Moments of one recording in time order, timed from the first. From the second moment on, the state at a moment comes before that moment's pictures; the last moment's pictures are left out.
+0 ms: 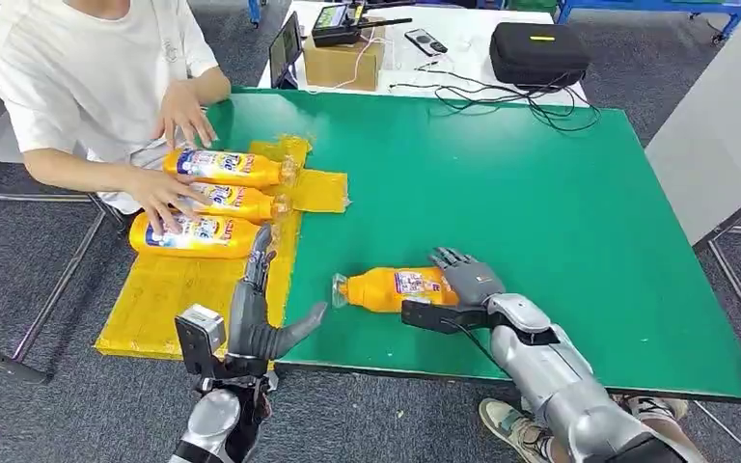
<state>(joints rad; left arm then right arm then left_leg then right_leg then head) -0.04 -0.26 -0.22 -1.33 -0.10 0.17 -0.52 -0.63 -0.05 0.53 -0.55 1.06 -0.02 -0.15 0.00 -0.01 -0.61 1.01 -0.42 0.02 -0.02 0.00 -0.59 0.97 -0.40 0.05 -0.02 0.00</state>
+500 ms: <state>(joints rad) -0.06 -0.26 -0.22 -1.27 -0.03 0.16 -0.56 -0.62 -0.10 0.54 -0.51 0.70 0.06 -0.52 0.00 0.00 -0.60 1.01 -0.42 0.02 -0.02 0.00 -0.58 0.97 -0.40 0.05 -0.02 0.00</state>
